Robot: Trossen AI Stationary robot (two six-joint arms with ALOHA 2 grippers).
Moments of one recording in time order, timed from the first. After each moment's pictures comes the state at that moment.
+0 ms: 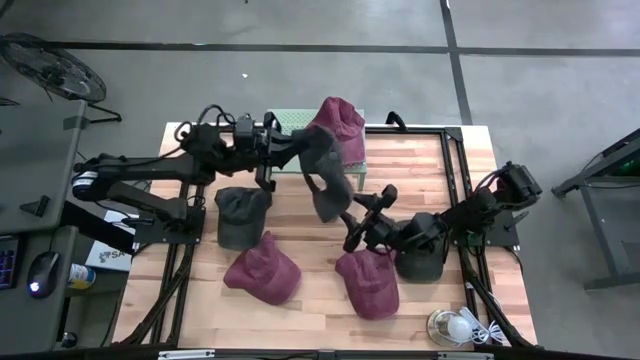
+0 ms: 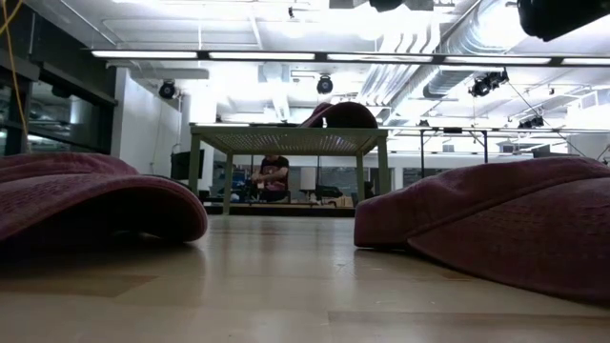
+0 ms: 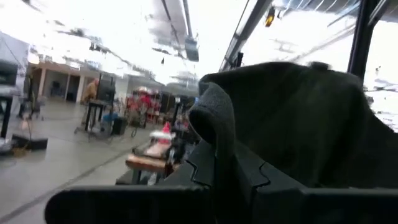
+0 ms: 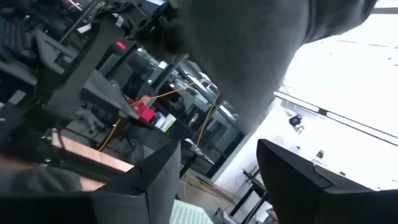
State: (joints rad) left arm 0.12 1.17 1.04 0.56 0.04 -0.22; right arm 0.37 1.64 0.73 1.44 0.79 -1.07
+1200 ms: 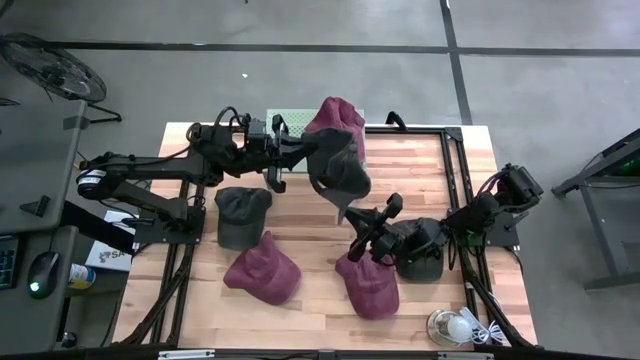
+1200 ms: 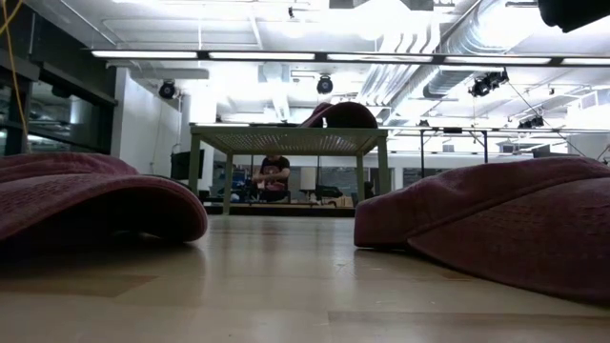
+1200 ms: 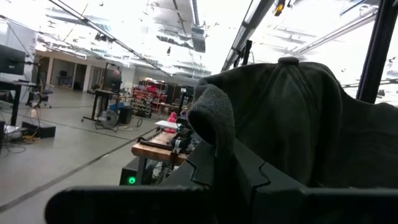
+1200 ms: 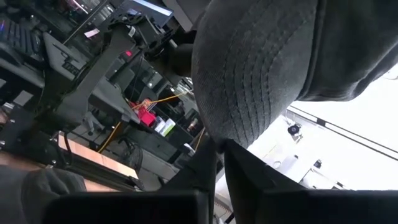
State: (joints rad) left arm 0.12 1.23 1.05 0.57 0.03 -0.22; right arm 0.45 1.64 0.73 1.49 0.83 -1.16
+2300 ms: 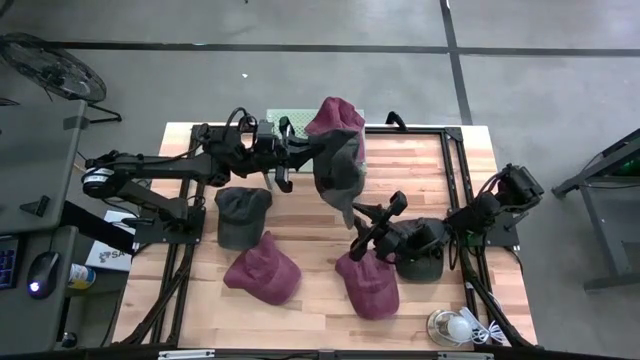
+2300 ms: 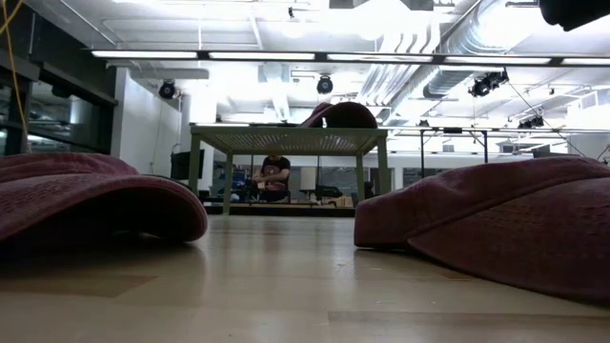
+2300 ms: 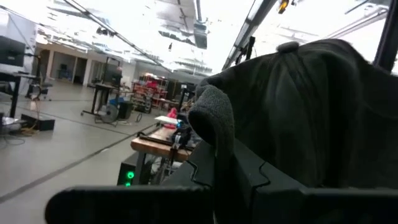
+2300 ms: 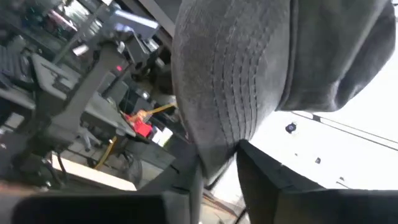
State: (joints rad) left arm 0.12 1.29 1.05 0.60 0.04 -0.24; right arm 0.44 1.63 0.73 1.55 0.83 -1.14
